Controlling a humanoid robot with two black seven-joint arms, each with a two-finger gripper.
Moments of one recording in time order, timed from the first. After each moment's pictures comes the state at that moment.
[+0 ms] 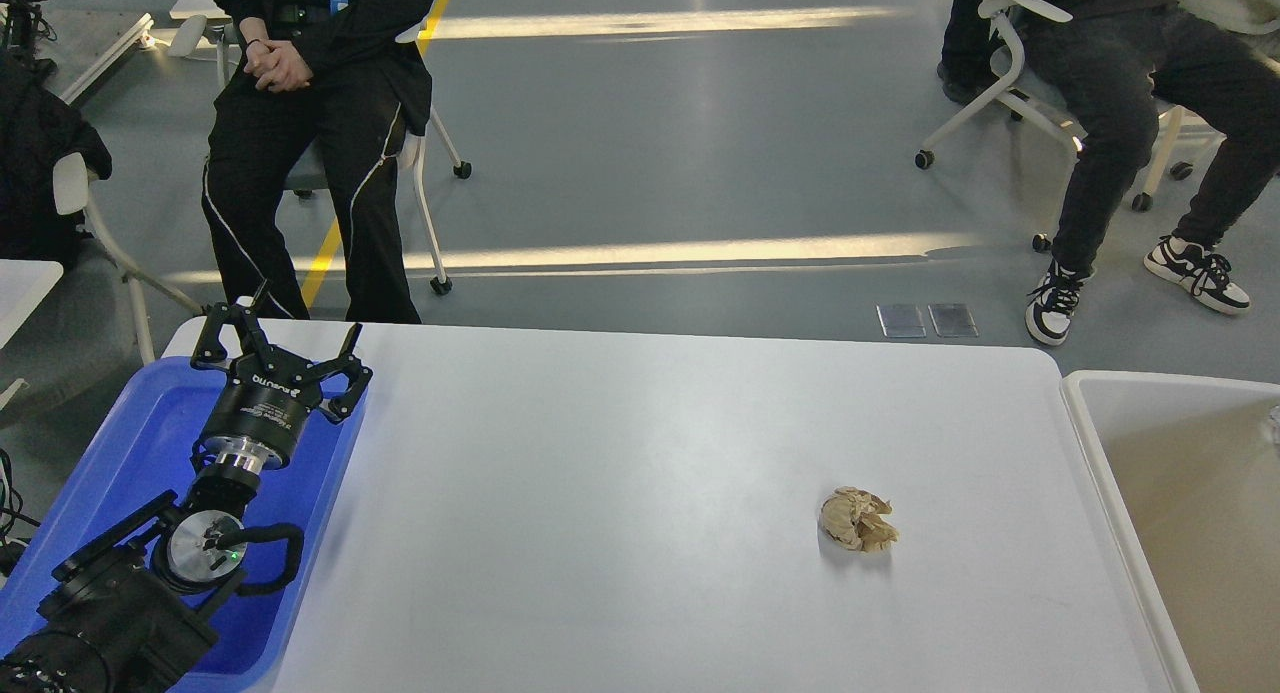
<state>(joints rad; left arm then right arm) -0.49 0.34 -0.88 -0.55 -0.06 -0.64 -0.50 0.57 -1.02 0.04 0.70 -0.26 -0.11 0.22</state>
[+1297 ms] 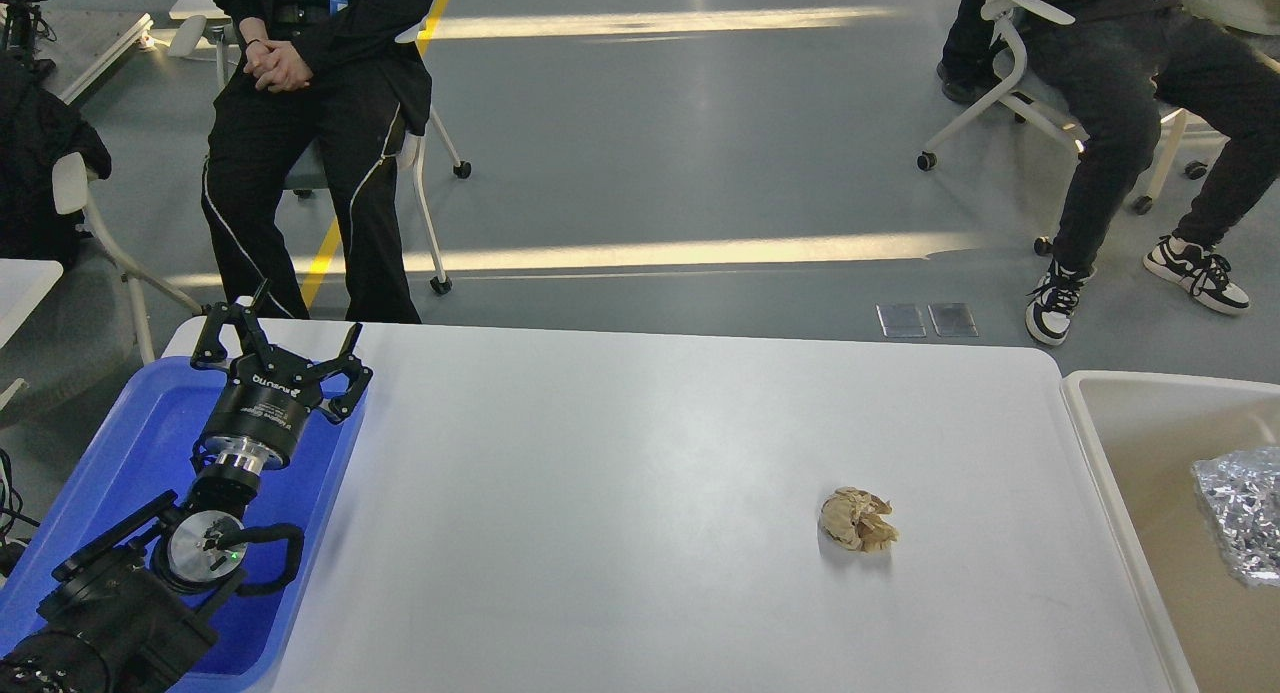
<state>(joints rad) -0.49 0.34 -0.88 -0.55 -0.07 -0.64 -0.50 0.49 -0.52 0.10 0.11 -0.16 -0.08 0.19</state>
